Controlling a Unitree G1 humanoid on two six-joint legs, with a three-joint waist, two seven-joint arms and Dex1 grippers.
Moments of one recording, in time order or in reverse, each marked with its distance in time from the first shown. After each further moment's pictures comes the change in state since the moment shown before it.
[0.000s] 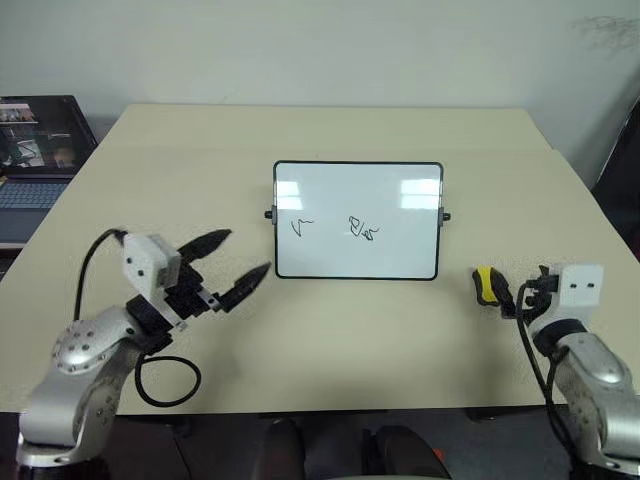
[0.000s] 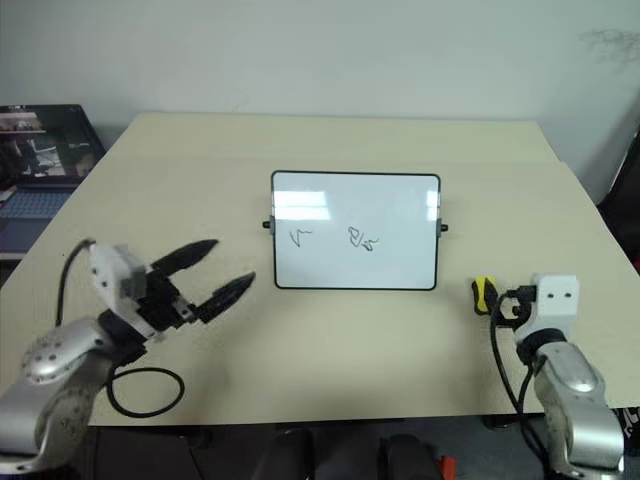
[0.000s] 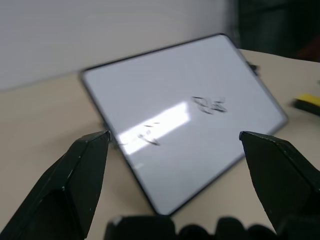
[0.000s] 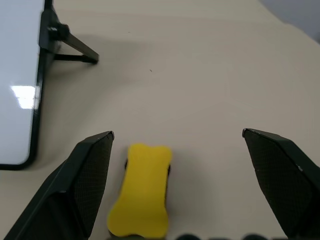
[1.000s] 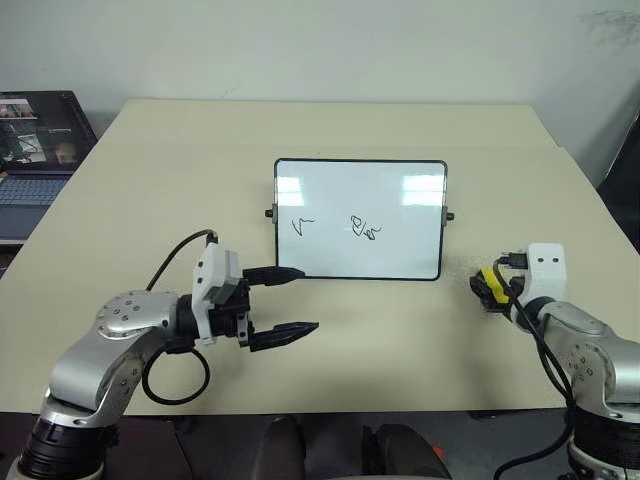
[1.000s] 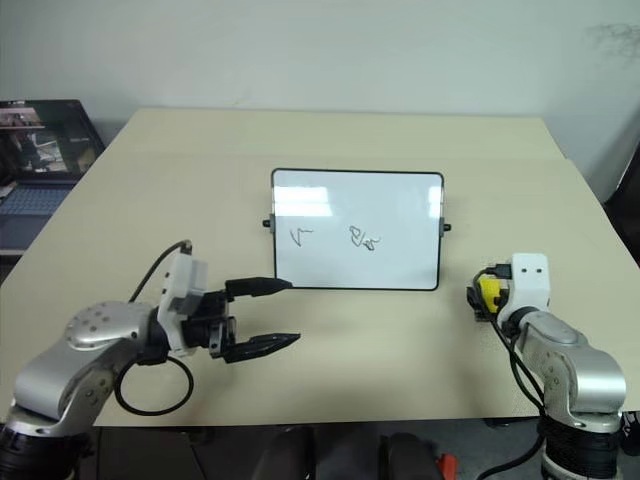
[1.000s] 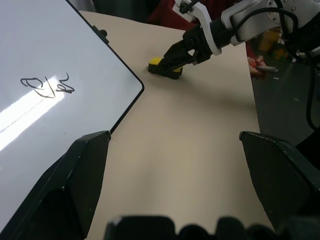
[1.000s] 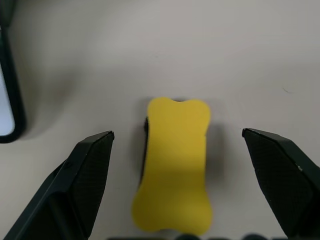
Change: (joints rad) left arm -0.129 0.000 -0.187 0.034 0.043 0.041 -0.246; right arm -0.212 -0.032 0.031 0.084 0.054 0.488 -0.101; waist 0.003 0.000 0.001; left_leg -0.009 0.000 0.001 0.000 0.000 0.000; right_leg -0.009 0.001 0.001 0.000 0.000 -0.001
